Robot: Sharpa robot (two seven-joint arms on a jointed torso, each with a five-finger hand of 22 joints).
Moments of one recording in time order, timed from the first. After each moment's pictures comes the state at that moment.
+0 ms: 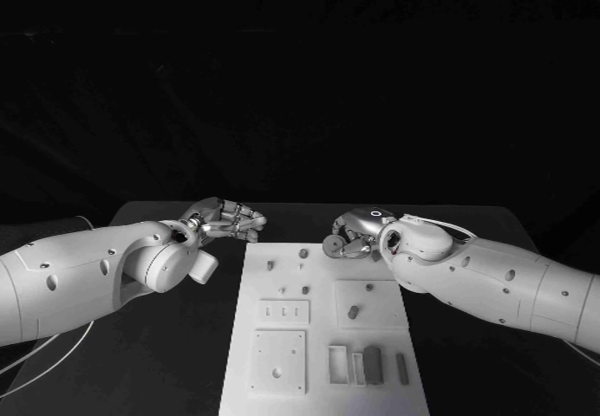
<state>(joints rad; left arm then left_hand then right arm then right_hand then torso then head) 1.40 -0.84 -0.23 1.40 -0.20 -0.25 0.15 1.52 -0.12 0.05 0.29 0.05 0.79 0.19 0.35 0.45 1.12 0.13 0.15 0.15 1.00 0.09 0.33 0.74 0.04 0.95 0.00 0.20 0.80 1.24 -0.58 -0.05 1.23 -1.68 -0.22 -0.19 0.99 -0.05 0.50 -0.21 0.29 0.78 0.14 0.25 0.46 1.21 0.04 1.28 0.89 1.14 -0.06 1.52 1.01 0.22 1.05 -0.02 1.04 1.31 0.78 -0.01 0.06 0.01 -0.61</state>
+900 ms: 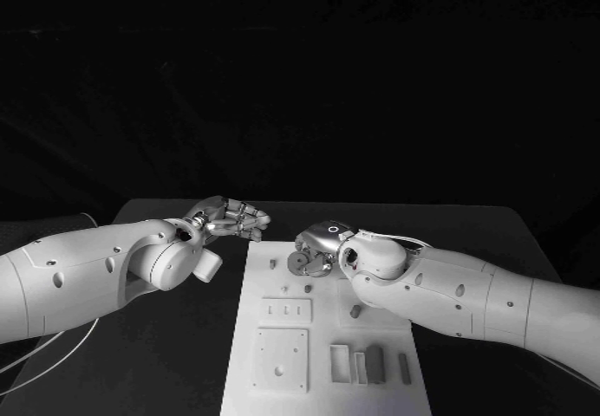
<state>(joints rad) 1.40 -0.83 -0.23 1.40 -0.20 -0.25 0.15 1.52 -0.12 0.05 0.29 0.05 0.79 0.19 0.35 0.45 1.12 0.13 0.15 0.15 1.00 0.09 0.33 0.75 0.04 0.95 0.00 0.20 0.80 1.22 -0.42 -0.11 1.22 -1.75 -0.22 -0.22 0.98 -0.04 0.50 -0.22 0.29 0.78 0.14 0.25 0.46 1.21 0.04 1.28 0.89 1.15 -0.06 1.52 1.01 0.22 1.05 -0.02 1.04 1.31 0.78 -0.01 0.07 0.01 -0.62</state>
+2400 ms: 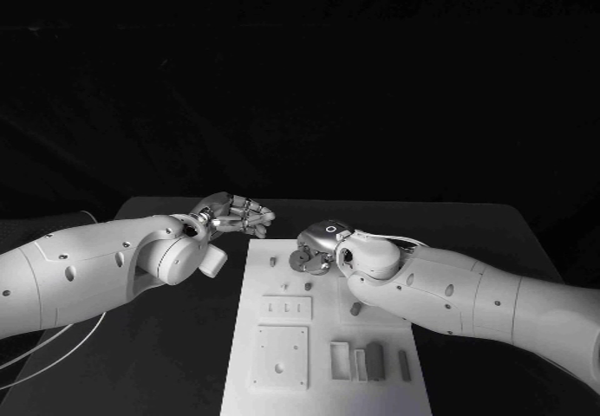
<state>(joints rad) 1.40 -0.80 -0.23 1.37 -0.21 -0.25 0.15 1.52 -0.12 0.05 0.29 0.05 0.79 0.19 0.34 0.45 1.12 0.14 0.15 0.15 1.00 0.09 0.32 0.75 0.04 0.95 0.00 0.20 0.80 1.22 -0.38 -0.13 1.16 -1.79 -0.23 -0.23 0.99 -0.02 0.51 -0.24 0.28 0.84 0.14 0.27 0.45 1.22 0.04 1.28 0.88 1.14 -0.06 1.52 1.00 0.22 1.06 -0.01 1.04 1.31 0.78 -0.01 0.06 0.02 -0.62</state>
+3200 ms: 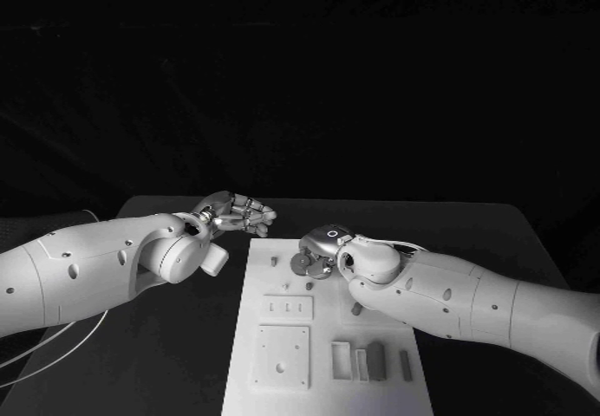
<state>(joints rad) 1.40 -0.79 -0.23 1.37 -0.21 -0.25 0.15 1.52 -0.12 0.05 0.29 0.05 0.79 0.19 0.34 0.45 1.12 0.14 0.15 0.15 1.00 0.09 0.32 0.75 0.04 0.95 0.00 0.20 0.80 1.20 -0.37 -0.15 1.13 -1.79 -0.24 -0.23 0.99 -0.08 0.52 -0.25 0.25 0.79 0.15 0.23 0.43 1.22 0.04 1.27 0.87 1.14 -0.06 1.51 0.97 0.22 1.06 -0.02 1.04 1.31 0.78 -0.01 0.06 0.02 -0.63</state>
